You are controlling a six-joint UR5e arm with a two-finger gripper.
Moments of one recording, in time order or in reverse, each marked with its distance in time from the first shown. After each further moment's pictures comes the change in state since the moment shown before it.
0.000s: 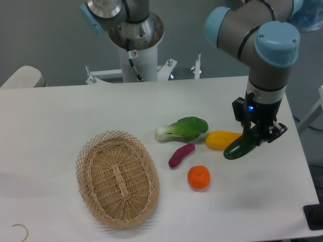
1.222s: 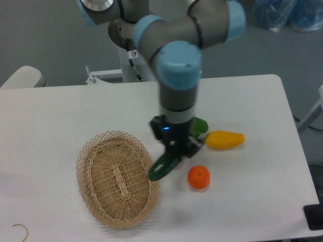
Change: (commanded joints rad) arm -0.406 0.049 -0.124 -0.003 -0.020 -0.837
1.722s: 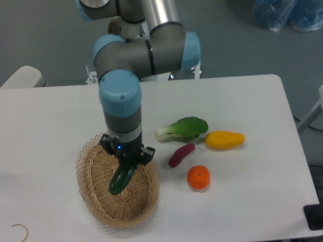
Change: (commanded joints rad) arm -0.080 -0.103 -0.054 0.101 0.000 -0.326
